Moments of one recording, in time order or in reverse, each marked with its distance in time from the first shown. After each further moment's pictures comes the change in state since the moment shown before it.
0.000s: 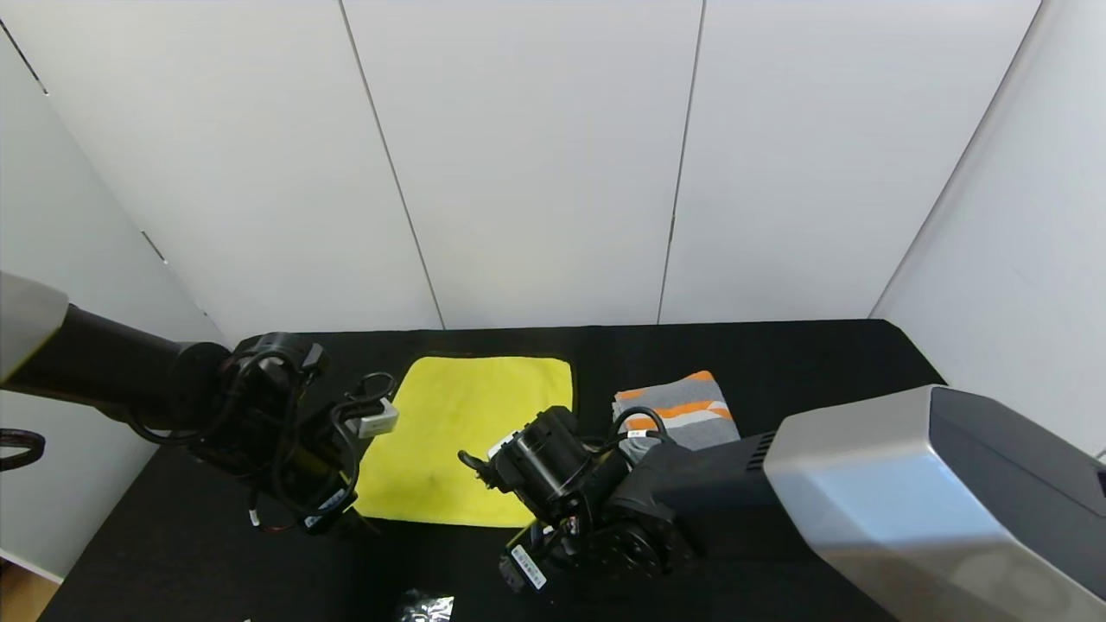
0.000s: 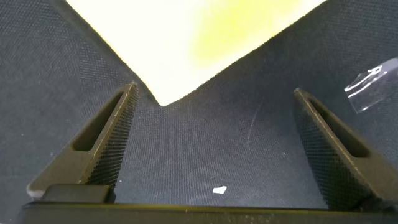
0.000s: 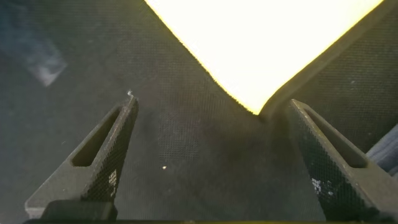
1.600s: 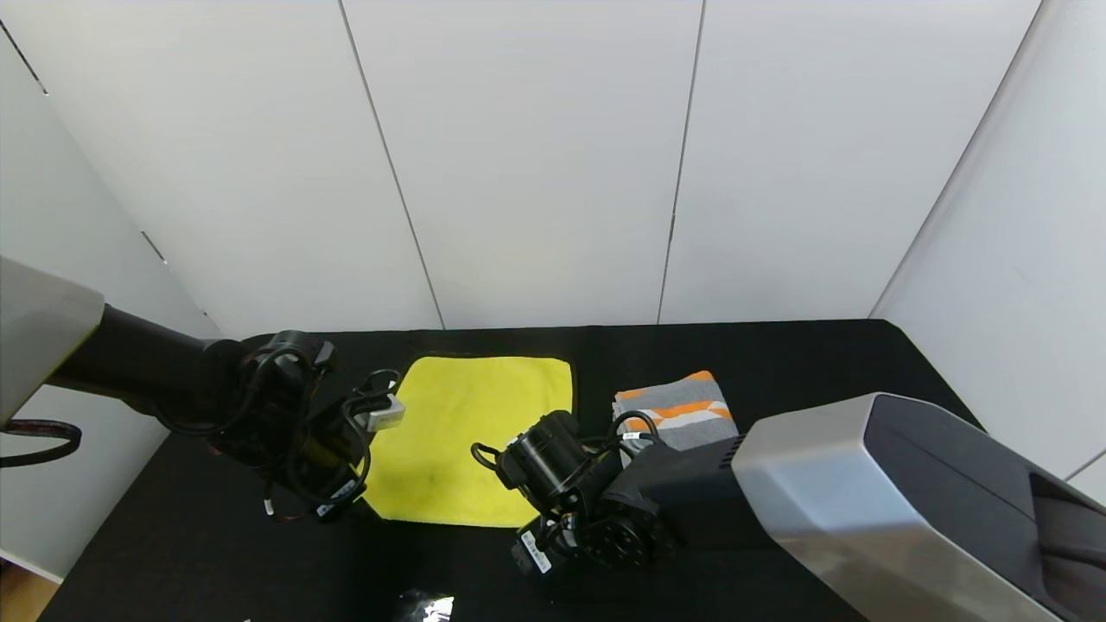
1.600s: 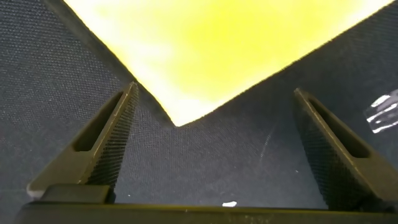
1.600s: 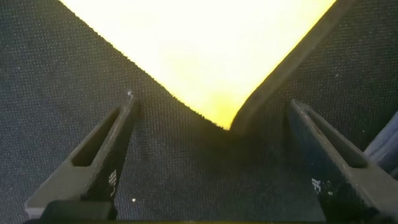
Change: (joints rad) left arm 0.004 0.061 -0.066 0.000 0.010 -0.008; right arm -0.029 0.065 -0.046 -0.001 -0.074 0.076
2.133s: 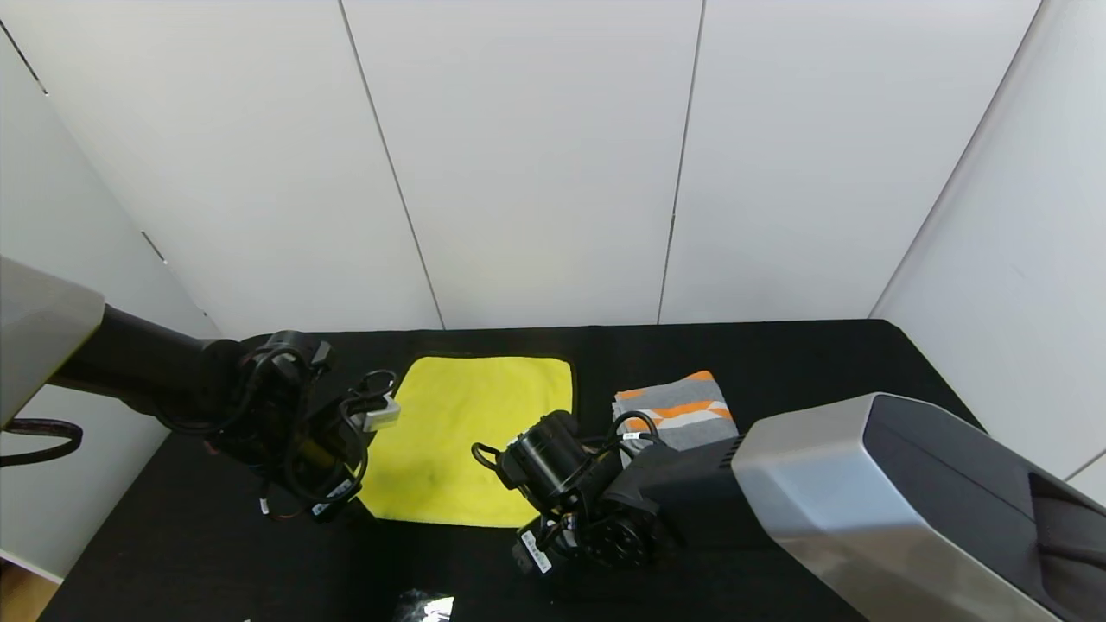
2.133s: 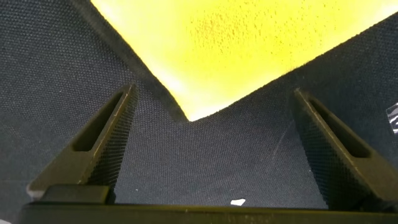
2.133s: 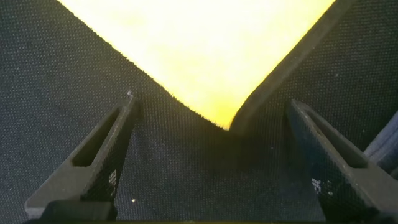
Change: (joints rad) left arm 0.012 0.008 -0.008 0.001 0.033 0.004; right arm 0.000 0.001 0.000 0.000 -0.001 0.002
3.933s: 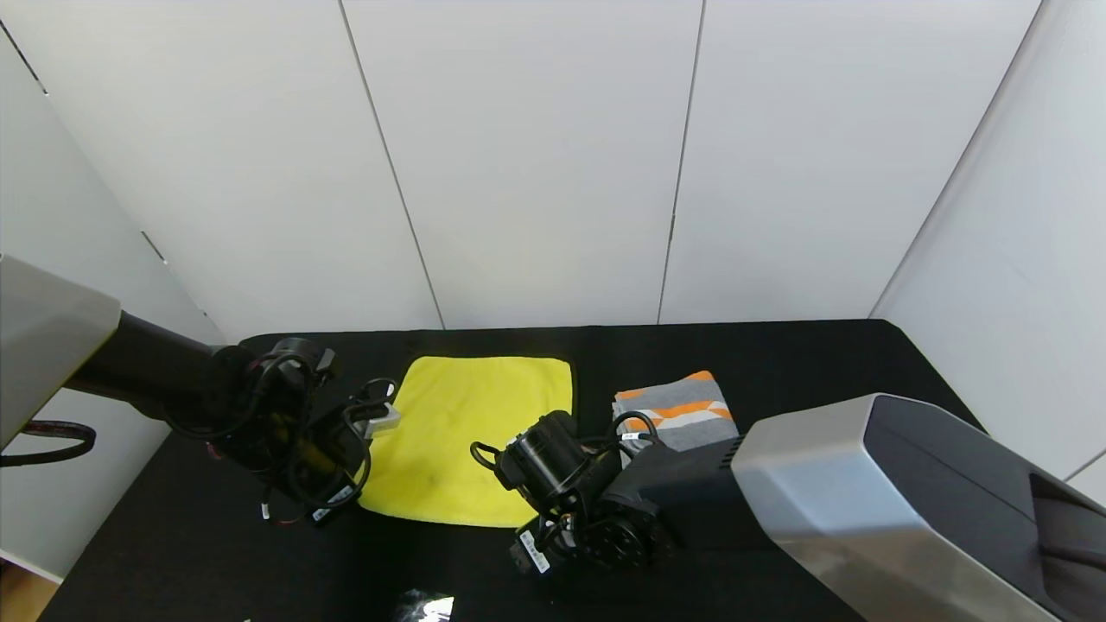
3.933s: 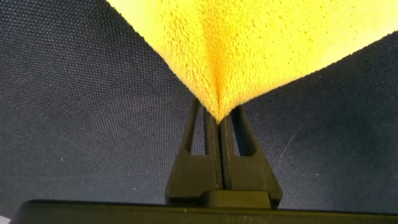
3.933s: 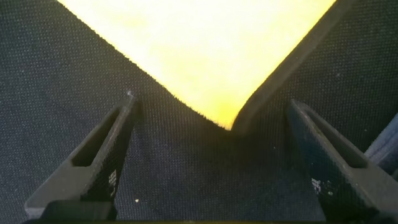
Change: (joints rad) left arm 0.001 0.026 0.001 -0.001 0.033 -0.005; right arm 0.003 -0.001 -0.001 0.000 0.000 0.012
